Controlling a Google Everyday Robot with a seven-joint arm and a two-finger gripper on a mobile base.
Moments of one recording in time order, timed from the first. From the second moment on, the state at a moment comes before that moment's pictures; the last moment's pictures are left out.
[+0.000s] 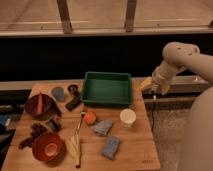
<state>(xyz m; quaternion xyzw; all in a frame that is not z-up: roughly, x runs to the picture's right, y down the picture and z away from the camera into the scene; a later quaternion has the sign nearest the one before) 0.253 0.013 0.753 -0.25 0.16 0.72 0.63</state>
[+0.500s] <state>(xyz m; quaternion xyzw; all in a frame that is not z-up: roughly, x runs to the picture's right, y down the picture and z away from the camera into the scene) 0.239 0.022 0.755 -0.26 0.17 0.70 0.65</state>
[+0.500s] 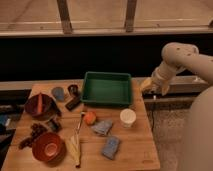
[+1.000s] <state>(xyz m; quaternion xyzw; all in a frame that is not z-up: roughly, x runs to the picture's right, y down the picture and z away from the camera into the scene) 0.139 0.049 0.766 -0.29 0.16 0.59 0.74</state>
